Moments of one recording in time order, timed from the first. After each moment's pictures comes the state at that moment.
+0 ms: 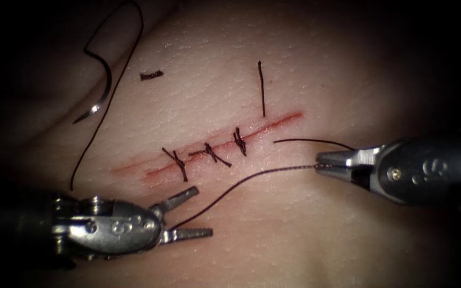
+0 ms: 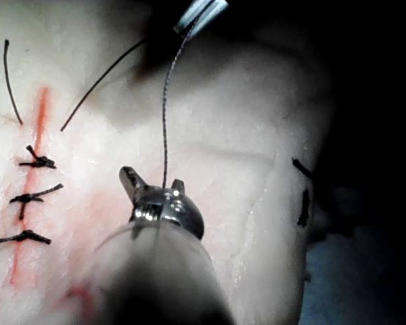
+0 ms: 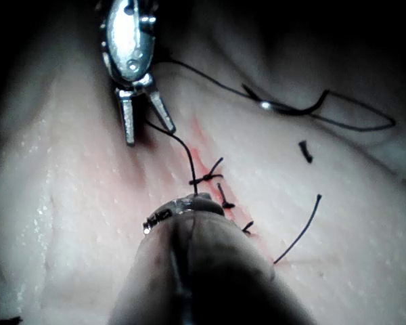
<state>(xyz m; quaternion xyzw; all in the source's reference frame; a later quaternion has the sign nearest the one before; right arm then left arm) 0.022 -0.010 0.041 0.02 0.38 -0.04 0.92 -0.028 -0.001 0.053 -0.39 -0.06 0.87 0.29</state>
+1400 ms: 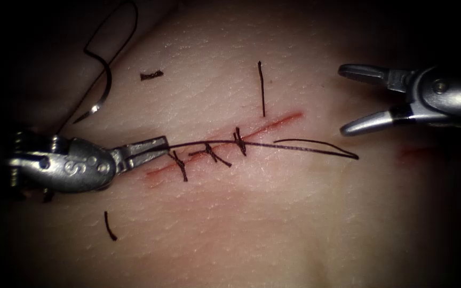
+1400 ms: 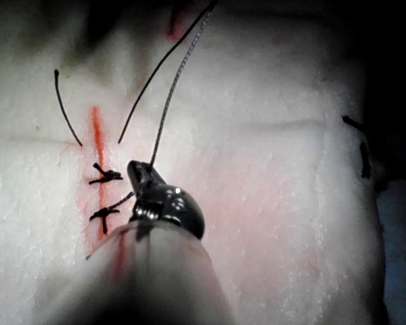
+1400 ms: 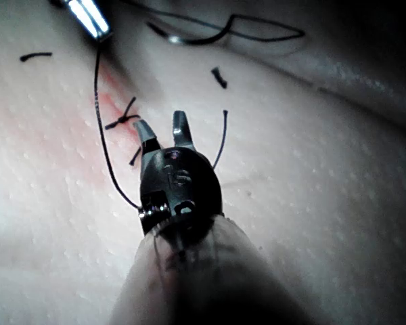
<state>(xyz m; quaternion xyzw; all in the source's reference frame) 0.019 -0.002 0.046 0.13 0.53 0.07 0.84 -0.022 0.005 0.055 -0.39 0.09 0.89 0.20</state>
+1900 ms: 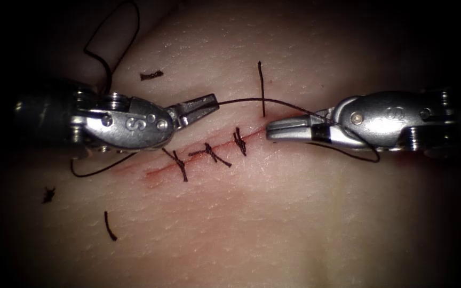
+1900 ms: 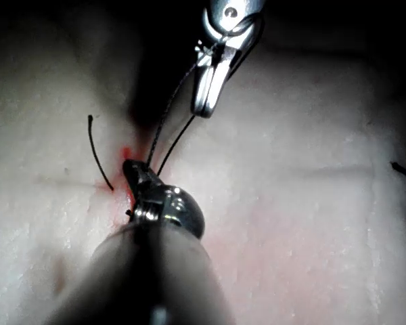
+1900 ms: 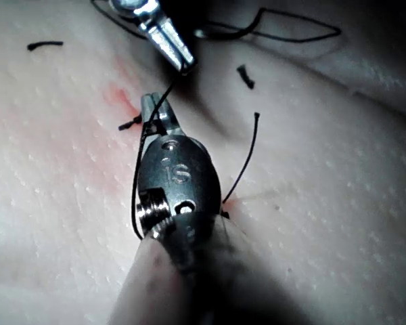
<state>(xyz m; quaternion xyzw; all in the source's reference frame) 0.025 -0.005 0.049 0.13 0.60 0.07 0.78 -0.027 0.010 0.060 -0.39 0.12 0.88 0.23</state>
